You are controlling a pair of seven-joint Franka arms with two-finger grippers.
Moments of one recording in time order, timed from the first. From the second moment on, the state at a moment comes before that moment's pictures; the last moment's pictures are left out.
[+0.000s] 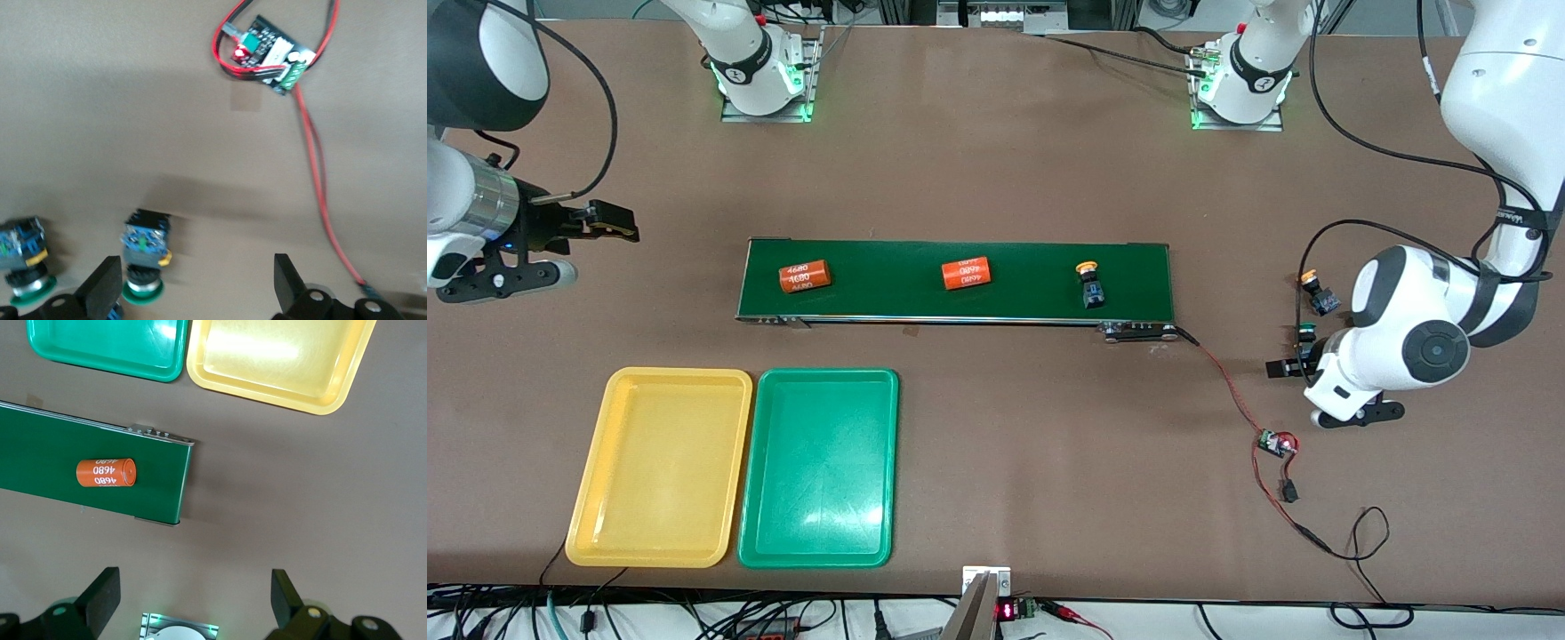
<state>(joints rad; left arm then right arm) 0.45 0.68 -0.53 -1.65 0.41 2.01 -0.36 0.03 0.15 -0.02 -1.58 0.00 1.51 -0.18</state>
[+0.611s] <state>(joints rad) 0.53 0.74 -0.52 -1.67 0.41 2.04 -0.11 0.01 -0.21 -0.01 -2.02 0.02 1.63 -0.16</state>
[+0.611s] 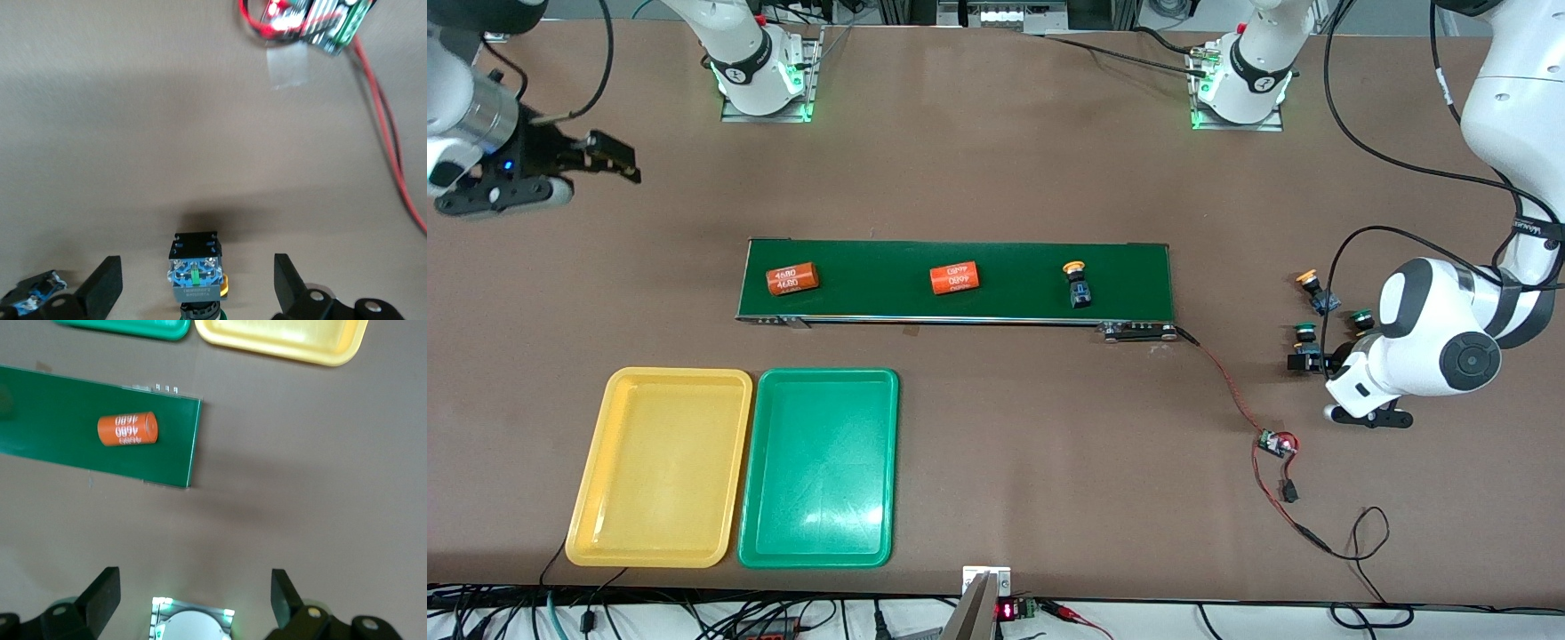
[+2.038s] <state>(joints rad) 0.57 0.71 -0.65 -1.79 0.41 2.10 -0.10 0.43 -0.07 0.01 -2.23 0.02 2.03 0.39</state>
